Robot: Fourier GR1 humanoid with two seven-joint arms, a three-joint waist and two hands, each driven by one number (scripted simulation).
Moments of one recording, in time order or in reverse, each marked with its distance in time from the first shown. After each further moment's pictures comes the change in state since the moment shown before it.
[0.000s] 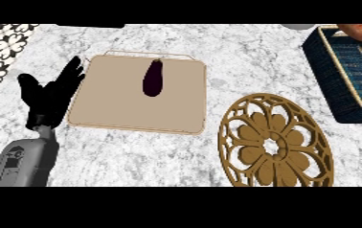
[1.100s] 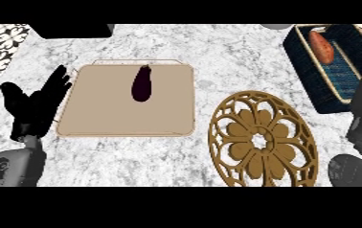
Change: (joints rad) left arm 0.069 0.028 0.048 -0.018 0.016 -0.002 0.010; right arm 0.103 0.252 -0.121 -0.584 -0.024 -0.230 -0.017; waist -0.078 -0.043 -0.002
